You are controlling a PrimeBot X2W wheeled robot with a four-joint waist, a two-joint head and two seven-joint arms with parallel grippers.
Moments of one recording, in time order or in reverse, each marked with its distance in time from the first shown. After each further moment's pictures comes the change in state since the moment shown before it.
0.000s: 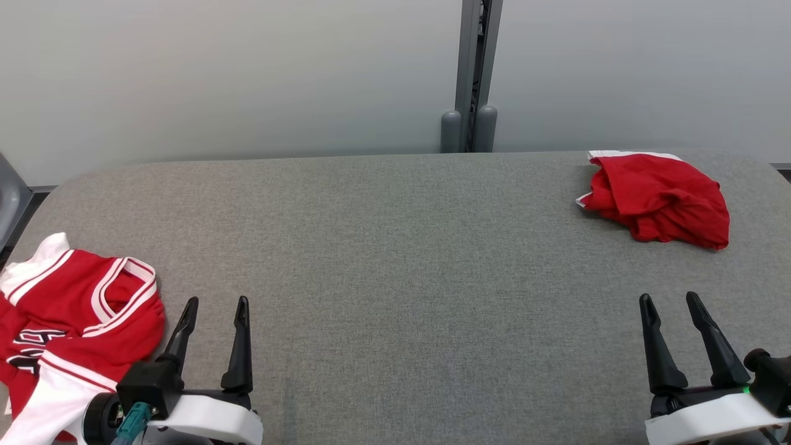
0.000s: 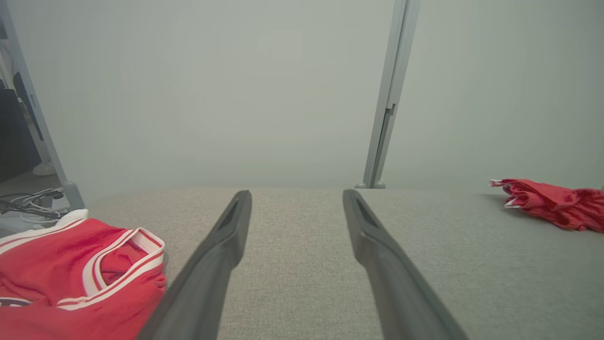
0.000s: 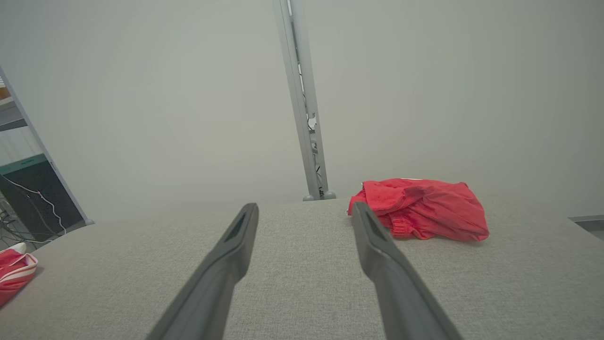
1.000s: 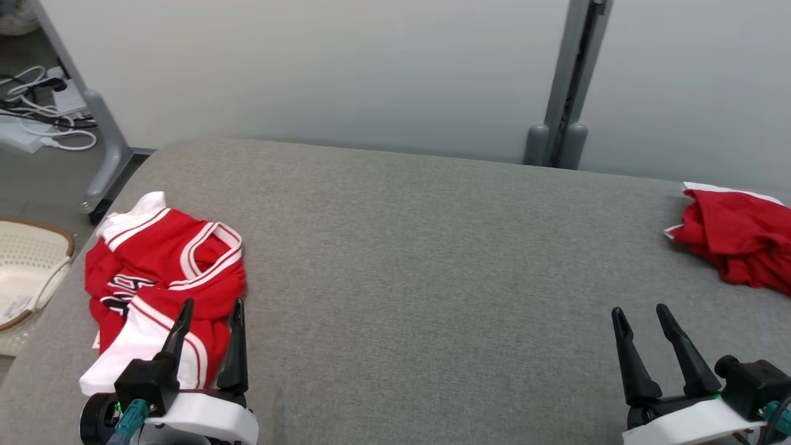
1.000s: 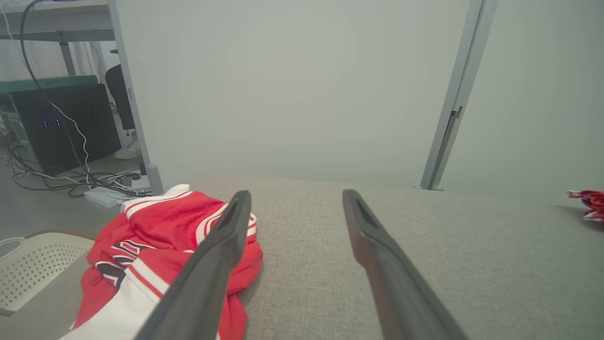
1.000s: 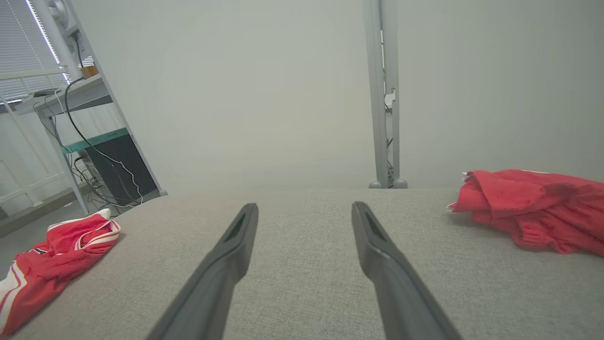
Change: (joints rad) left arm -0.016 -0.022 0.051 0.044 0.044 -0.038 0.000; right arm -0.003 0.005 0.063 0.036 0.024 0.000 0.000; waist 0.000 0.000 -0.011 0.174
